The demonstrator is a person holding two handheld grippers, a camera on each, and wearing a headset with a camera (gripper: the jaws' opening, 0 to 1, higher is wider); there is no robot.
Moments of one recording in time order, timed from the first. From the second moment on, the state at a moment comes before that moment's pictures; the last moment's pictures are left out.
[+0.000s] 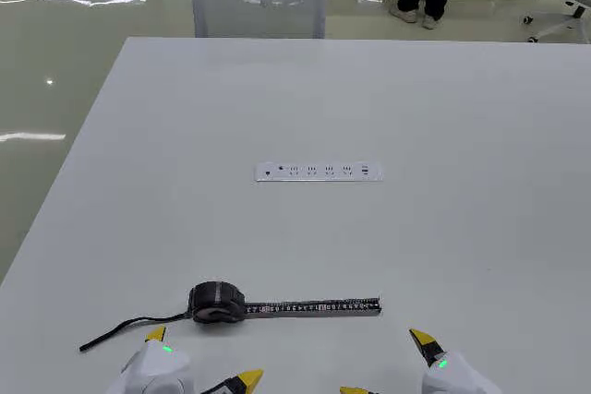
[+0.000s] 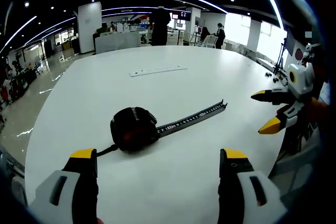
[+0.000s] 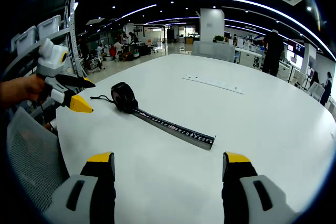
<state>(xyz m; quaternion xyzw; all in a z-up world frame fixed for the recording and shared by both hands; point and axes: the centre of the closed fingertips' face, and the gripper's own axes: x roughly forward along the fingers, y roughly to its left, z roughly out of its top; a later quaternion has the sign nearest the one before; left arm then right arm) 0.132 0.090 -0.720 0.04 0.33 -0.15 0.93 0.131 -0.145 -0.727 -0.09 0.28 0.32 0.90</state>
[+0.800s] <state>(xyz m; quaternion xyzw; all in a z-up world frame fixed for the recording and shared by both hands) 0.162 0.095 -0.732 0.04 0.37 -0.14 0.92 0.159 -0.158 -0.733 -0.15 0.26 0.40 0.87</state>
